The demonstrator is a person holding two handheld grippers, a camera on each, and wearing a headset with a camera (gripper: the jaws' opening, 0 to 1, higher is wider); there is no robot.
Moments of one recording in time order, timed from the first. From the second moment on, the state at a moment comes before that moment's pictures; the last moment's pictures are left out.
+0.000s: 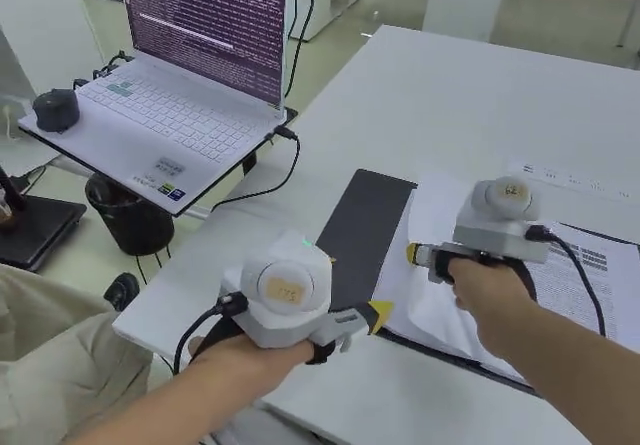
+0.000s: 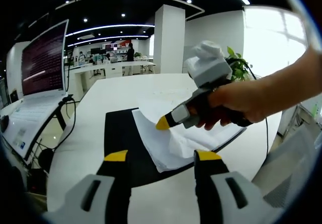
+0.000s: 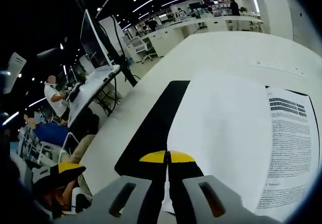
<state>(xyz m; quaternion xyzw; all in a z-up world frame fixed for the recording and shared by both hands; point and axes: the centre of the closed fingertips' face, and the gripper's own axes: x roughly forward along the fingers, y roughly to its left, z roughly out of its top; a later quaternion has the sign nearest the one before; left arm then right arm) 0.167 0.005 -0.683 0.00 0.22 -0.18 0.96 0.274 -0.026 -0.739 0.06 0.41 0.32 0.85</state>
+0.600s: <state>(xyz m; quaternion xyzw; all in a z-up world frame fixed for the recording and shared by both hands) 0.170 0.001 -0.694 0.01 0.24 -0.19 0.95 0.259 -0.015 -0.772 0.06 0.40 0.35 0.85</state>
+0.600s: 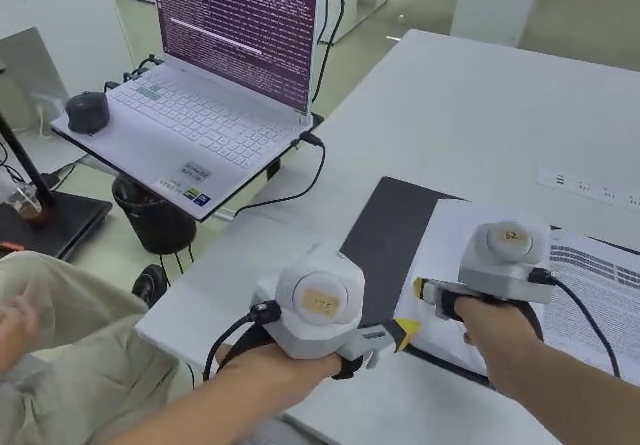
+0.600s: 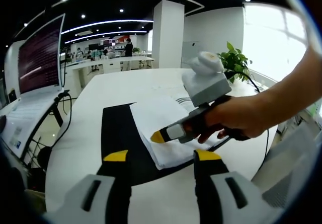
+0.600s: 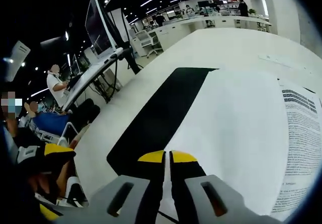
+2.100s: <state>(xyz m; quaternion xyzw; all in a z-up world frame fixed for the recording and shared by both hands) 0.212 -0.041 -0.789 0.03 0.26 -0.16 0.95 0.297 -0.154 -0.751 0.15 0.29 0.32 0.89</state>
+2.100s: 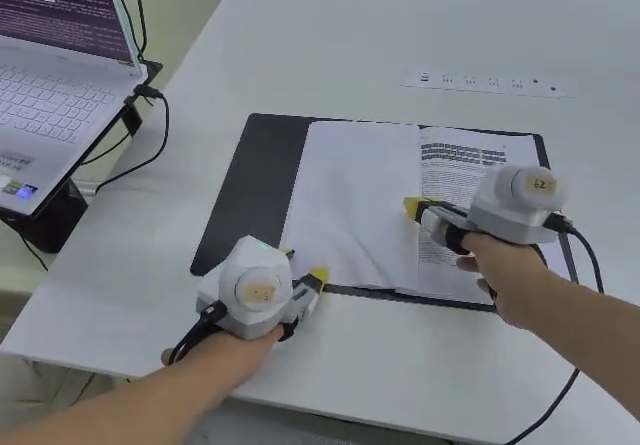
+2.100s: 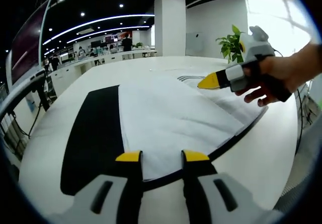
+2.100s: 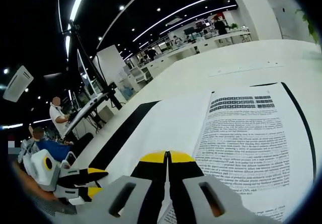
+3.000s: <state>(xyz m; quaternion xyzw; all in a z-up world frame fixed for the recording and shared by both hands) 0.212 -0.041 -0.791 0.02 0.25 -0.17 0.95 0.351 -0.155 -0.762 0.18 0.27 0.30 0.90</state>
